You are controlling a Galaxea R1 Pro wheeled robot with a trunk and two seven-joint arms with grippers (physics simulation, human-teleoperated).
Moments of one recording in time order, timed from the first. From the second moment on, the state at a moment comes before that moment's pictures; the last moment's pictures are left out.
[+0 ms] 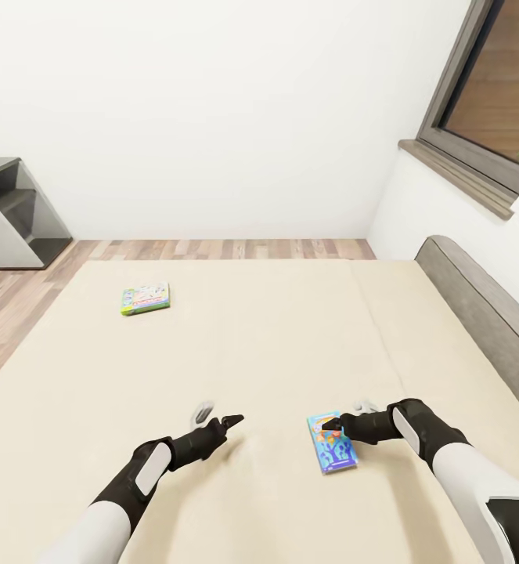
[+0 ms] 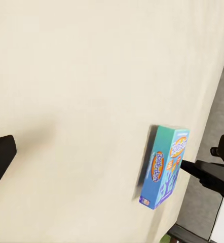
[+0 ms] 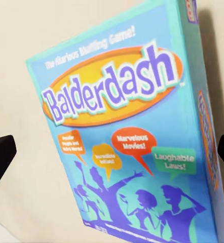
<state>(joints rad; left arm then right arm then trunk) -0.62 -0.06 0.08 -0.51 0.60 0.56 -0.51 -0.85 -0.17 0.02 -0.34 -0.12 0.75 0.67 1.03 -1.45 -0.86</state>
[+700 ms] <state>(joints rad) -0.62 -0.06 0.08 -0.51 0.60 0.56 -0.51 -0.85 -0.18 0.02 -0.34 -0.12 0.75 0.67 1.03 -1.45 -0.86</state>
